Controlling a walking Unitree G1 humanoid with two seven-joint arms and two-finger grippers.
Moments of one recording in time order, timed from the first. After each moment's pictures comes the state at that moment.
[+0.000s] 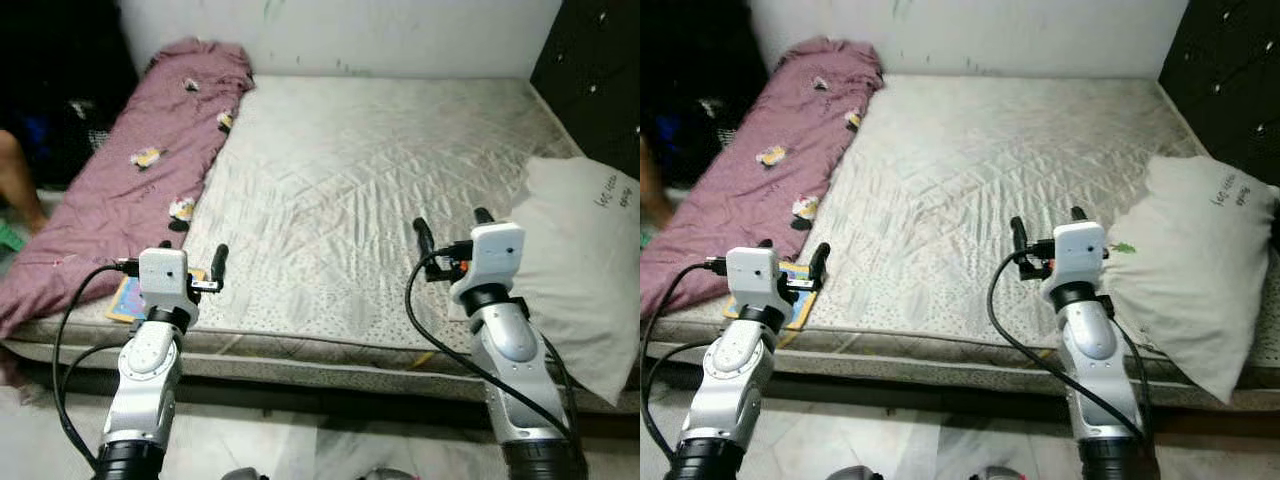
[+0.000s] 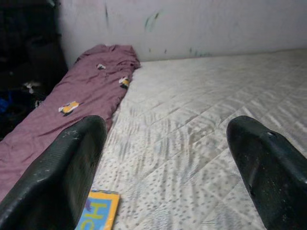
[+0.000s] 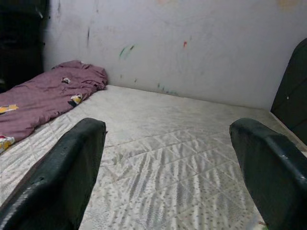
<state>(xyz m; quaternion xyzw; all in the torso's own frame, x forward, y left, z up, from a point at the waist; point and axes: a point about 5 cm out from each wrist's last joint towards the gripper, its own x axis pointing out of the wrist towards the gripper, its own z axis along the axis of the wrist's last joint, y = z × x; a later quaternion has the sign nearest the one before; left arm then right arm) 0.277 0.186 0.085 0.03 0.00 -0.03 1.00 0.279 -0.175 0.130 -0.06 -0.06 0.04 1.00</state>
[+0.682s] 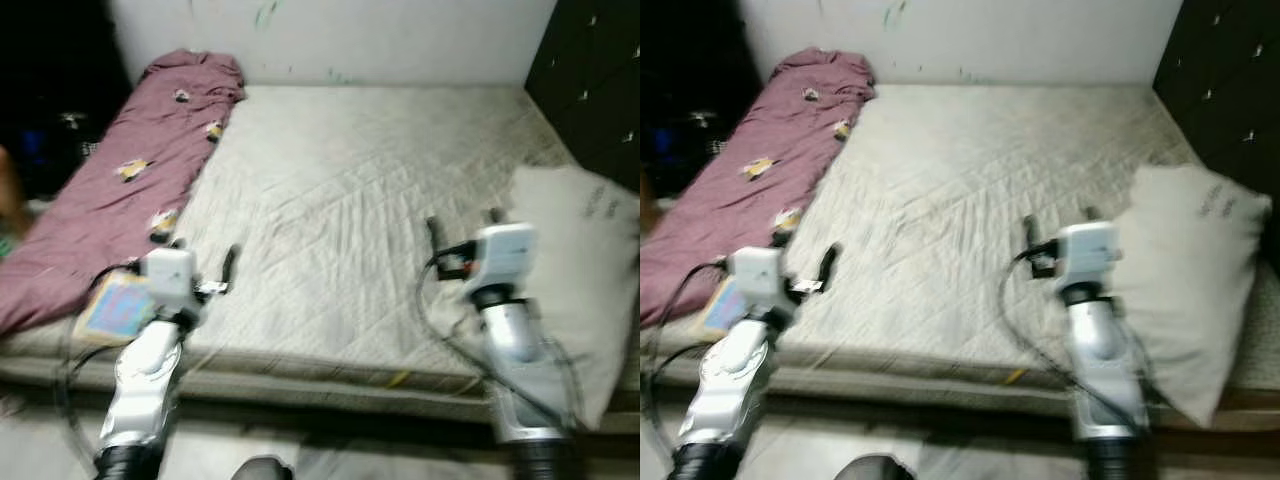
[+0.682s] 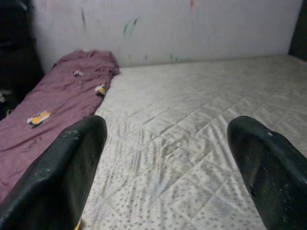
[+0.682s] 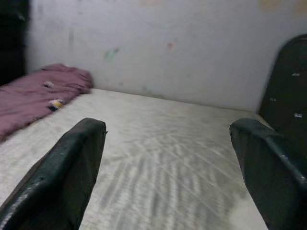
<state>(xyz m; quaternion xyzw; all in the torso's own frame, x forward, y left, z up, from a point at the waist) 0.272 0.191 0.083 0.03 -0.01 -0.04 1.00 0.282 -0.168 0.134 -0.06 -0.07 0.04 0.99</state>
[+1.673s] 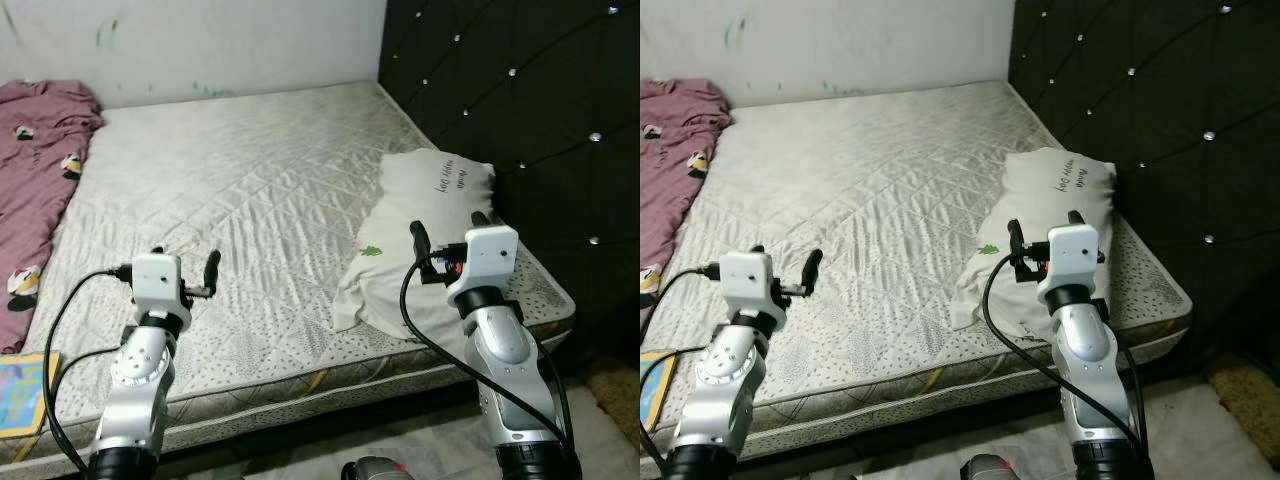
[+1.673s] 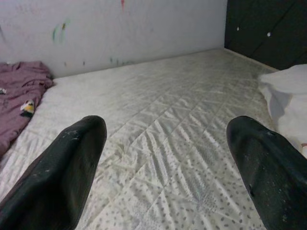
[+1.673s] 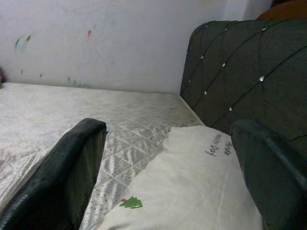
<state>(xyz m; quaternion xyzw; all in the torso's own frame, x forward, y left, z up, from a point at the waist) 0.271 0.198 0.079 0.05 0.01 -0.01 1.00 0.279 -0.167 0.127 -0.06 -0.06 0.03 1.00</state>
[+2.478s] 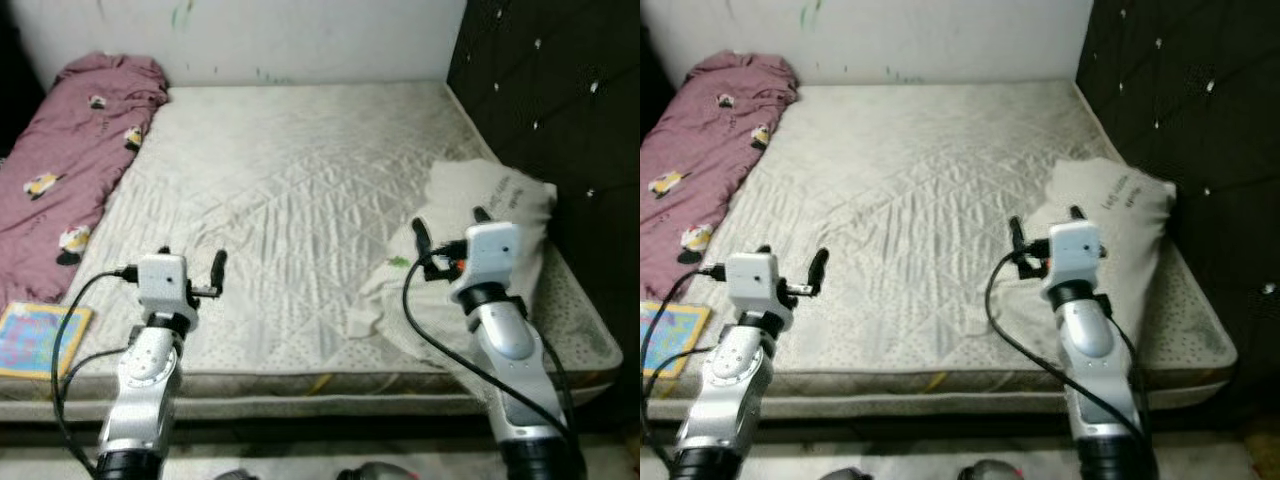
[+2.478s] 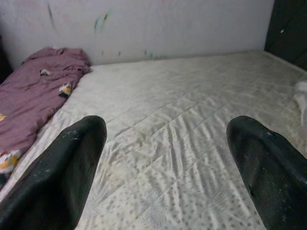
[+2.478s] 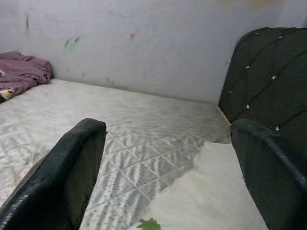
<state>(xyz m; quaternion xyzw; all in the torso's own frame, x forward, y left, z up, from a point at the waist) 0.269 0.194 0.082 0.04 0.01 -0.01 1.00 0.281 -0.166 0.131 -0.07 -0.06 0.05 0.99</state>
